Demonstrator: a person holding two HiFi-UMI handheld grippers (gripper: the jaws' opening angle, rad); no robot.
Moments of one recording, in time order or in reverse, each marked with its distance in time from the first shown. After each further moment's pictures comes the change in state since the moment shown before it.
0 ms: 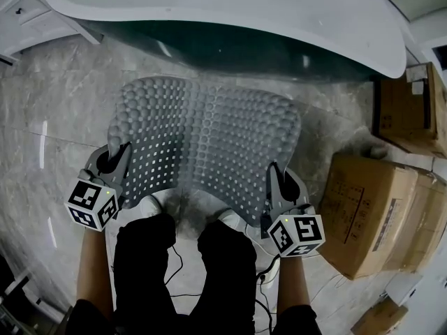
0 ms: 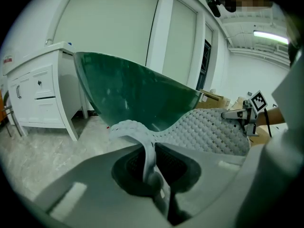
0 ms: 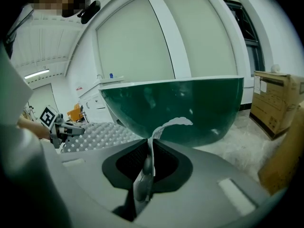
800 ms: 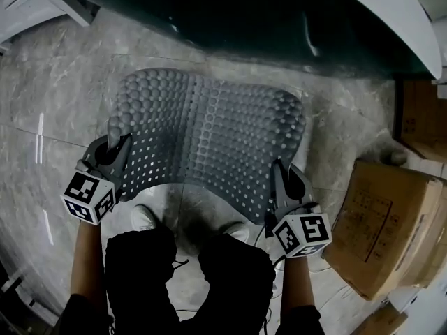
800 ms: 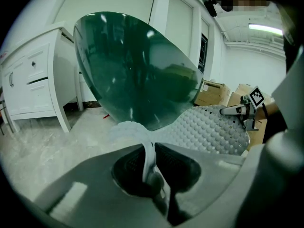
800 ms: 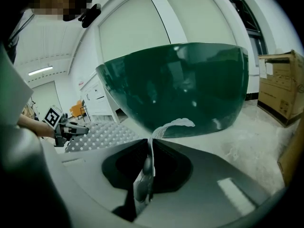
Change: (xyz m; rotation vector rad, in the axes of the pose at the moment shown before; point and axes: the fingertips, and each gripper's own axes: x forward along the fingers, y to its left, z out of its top) left arm 0.102 0.034 -0.113 0.046 0.010 -0.016; right arm 0.093 -0.031 -0.115 -0.013 0.009 0.043
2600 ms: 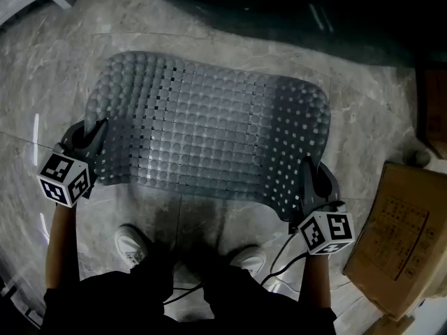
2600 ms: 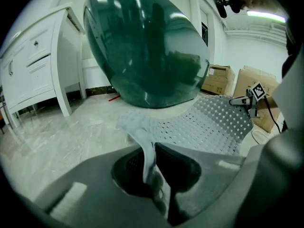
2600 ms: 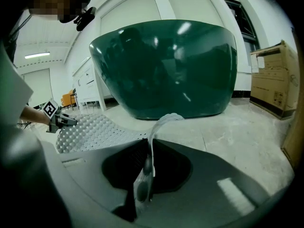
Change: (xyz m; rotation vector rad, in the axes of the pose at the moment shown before) left arm 0.090 0.086 -0.141 0.055 0.046 0.050; right arm 0.067 -0.093 -0.132 -0.064 -0.017 -0.105
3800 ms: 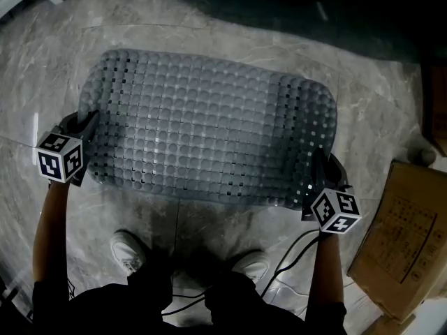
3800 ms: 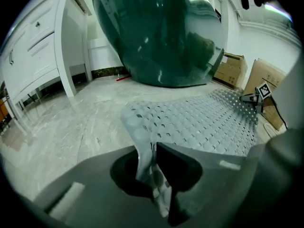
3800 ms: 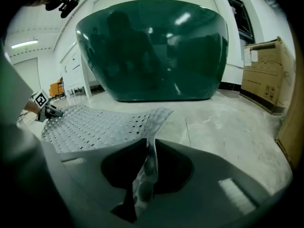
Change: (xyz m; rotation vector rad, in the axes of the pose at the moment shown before) left arm 0.050 0.057 -0.070 -0.056 0.160 0.056; right arm 0.039 -0.077 -0.067 -0.006 0.116 -0.126
